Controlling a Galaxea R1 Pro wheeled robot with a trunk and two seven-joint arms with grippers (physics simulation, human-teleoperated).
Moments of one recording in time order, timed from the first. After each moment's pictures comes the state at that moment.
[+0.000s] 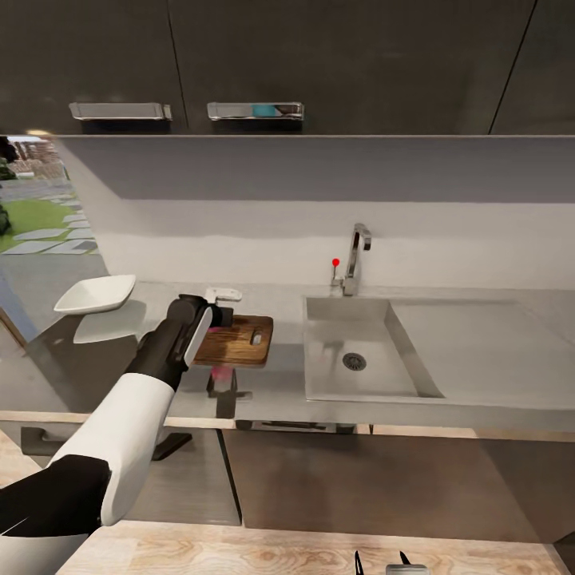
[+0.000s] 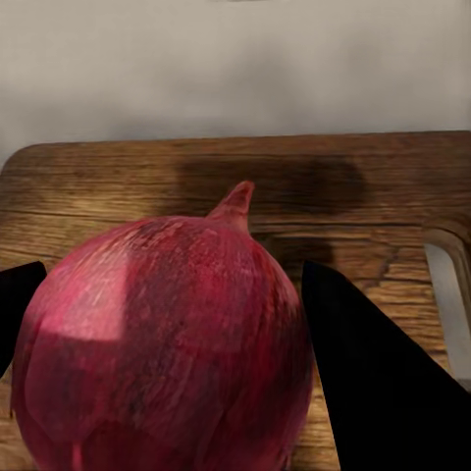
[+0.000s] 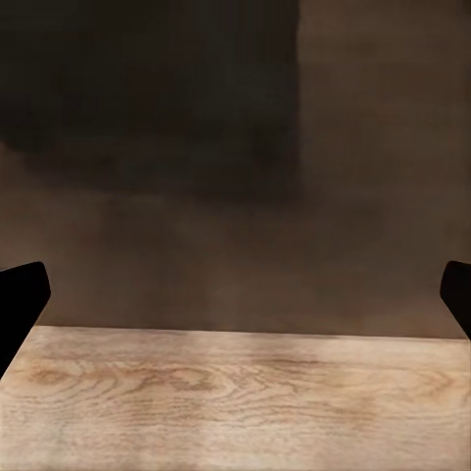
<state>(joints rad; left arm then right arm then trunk) -1.08 -0.08 -0.11 -0.89 0.01 0.88 0.10 -0.32 0.07 0.40 -0.02 -0.28 -0.86 -0.17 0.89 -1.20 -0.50</state>
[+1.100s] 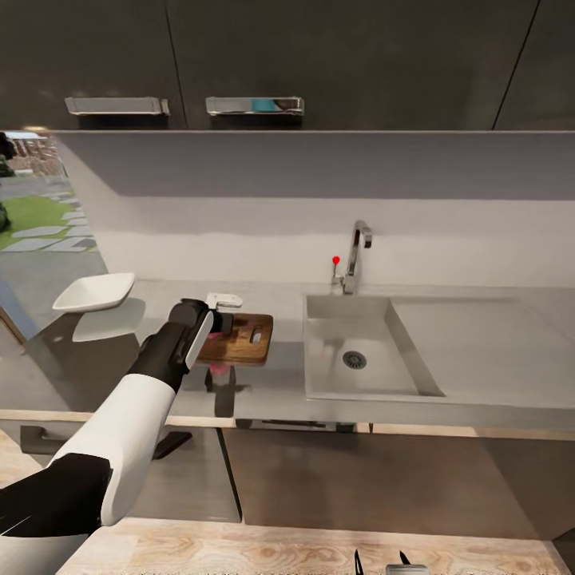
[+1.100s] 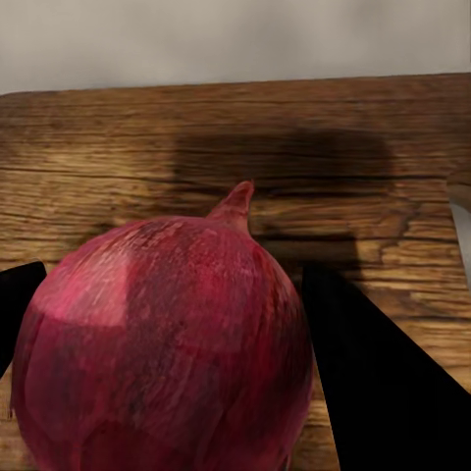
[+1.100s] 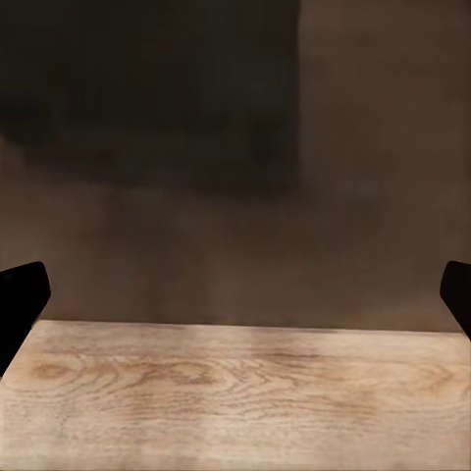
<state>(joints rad) -1.08 -0.08 -0.11 -0.85 0.01 0.88 0.10 -0.32 0.07 0.40 -0.02 -0.28 -0.86 -0.17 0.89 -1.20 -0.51</state>
